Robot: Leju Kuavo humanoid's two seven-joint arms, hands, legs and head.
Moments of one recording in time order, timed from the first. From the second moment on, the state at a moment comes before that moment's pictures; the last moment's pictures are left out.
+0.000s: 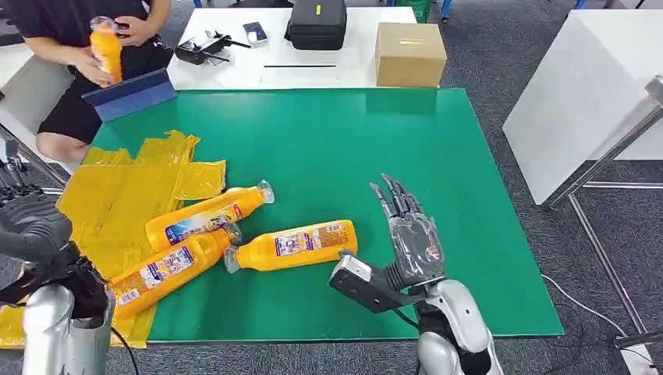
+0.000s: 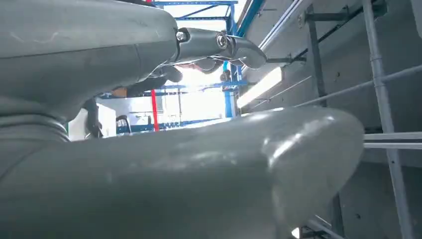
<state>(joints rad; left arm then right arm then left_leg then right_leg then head) -0.20 -0.06 0.13 -1.72 0.04 0.05 -0.56 0.00 0.12 0.24 -1.84 1.12 0.01 -0.03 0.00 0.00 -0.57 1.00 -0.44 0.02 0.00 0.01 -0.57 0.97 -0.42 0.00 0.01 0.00</state>
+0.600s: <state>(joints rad) -0.13 -0.07 0.14 -1.74 0.01 0.03 -0.59 -0.04 0.02 0.29 -1.55 1.15 -0.04 -0.02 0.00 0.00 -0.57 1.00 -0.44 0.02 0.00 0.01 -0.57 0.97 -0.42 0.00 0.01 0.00</state>
